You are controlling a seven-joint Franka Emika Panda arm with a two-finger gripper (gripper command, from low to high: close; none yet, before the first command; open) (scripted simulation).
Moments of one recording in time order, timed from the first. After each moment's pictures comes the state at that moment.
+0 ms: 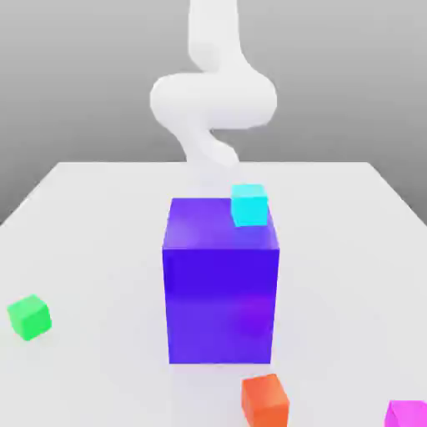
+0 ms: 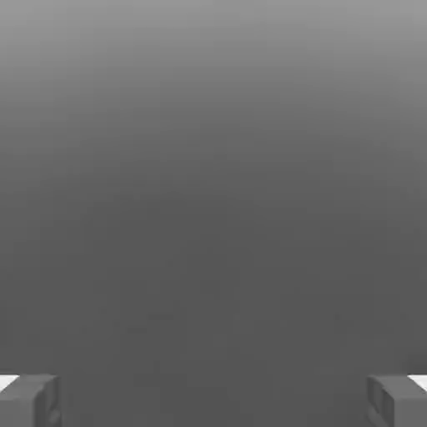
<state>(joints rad) 0.07 -0.71 -0.03 -2.29 0.02 2.32 0.71</state>
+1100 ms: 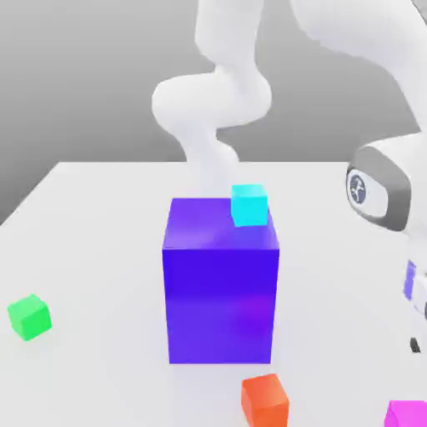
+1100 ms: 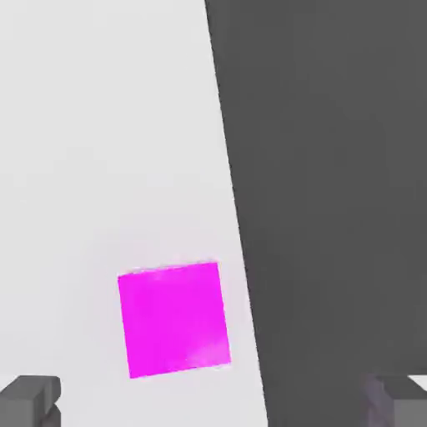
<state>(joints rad) 0.49 0.45 -0.02 -2.13 0.04 2.59 -0.31</state>
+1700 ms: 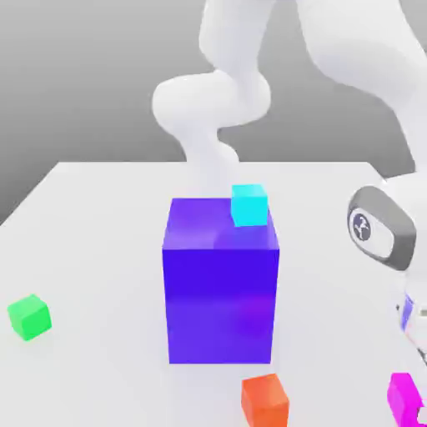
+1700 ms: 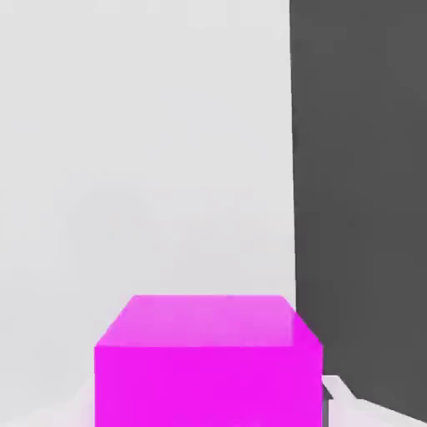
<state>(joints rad) 0.44 0.40 -0.12 -2.19 0.03 2.59 -0.26</state>
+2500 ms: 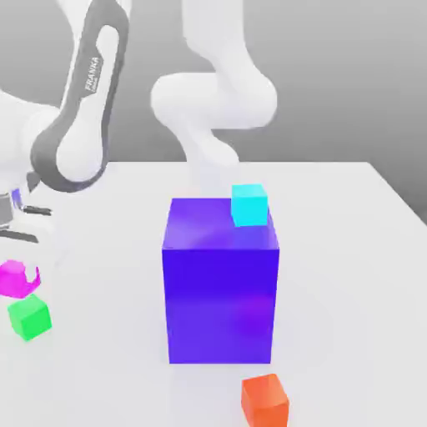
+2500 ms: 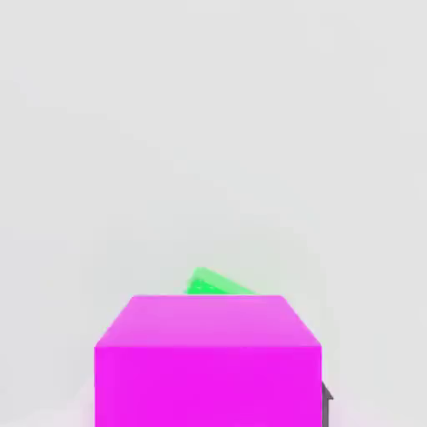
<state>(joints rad) -0.15 0.19 -0.63 -2.58 0.27 2.73 0.07</state>
